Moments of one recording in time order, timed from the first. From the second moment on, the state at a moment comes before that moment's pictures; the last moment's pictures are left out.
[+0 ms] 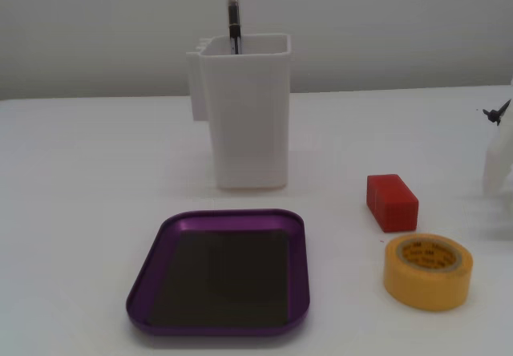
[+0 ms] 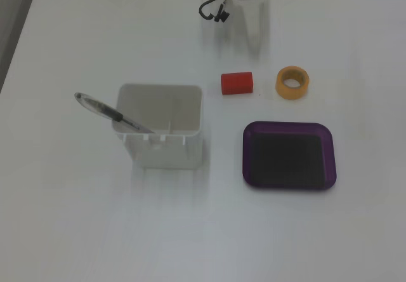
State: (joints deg) arm -8.0 192.4 176.9 62.9 8.2
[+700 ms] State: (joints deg) arm -8.3 192.4 176.9 63.0 8.2
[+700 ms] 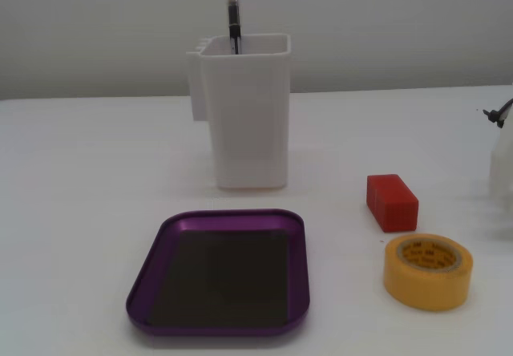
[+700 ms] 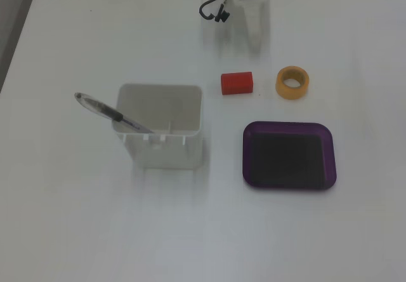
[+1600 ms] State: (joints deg) arm 0.9 192.4 174.0 55.4 -6.1
